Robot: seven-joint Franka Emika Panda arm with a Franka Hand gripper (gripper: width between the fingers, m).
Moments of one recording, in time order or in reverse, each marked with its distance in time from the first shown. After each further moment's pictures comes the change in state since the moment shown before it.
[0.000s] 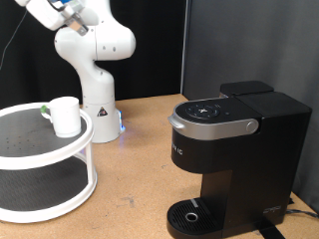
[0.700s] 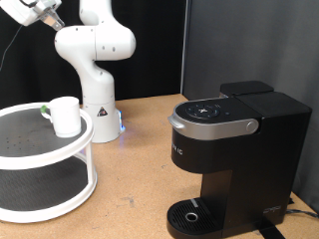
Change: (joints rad) arm -0.029 -0.004 -0.137 0.075 -0.106 -0.135 -0.038
